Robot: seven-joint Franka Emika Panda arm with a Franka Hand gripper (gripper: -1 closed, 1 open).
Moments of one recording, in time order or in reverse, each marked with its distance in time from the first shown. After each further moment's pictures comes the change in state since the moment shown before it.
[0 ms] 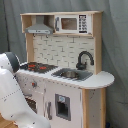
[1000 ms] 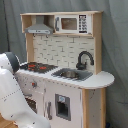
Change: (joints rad) arm 0.000 0.000 0.003 0.000 0.000 0.030 0.096
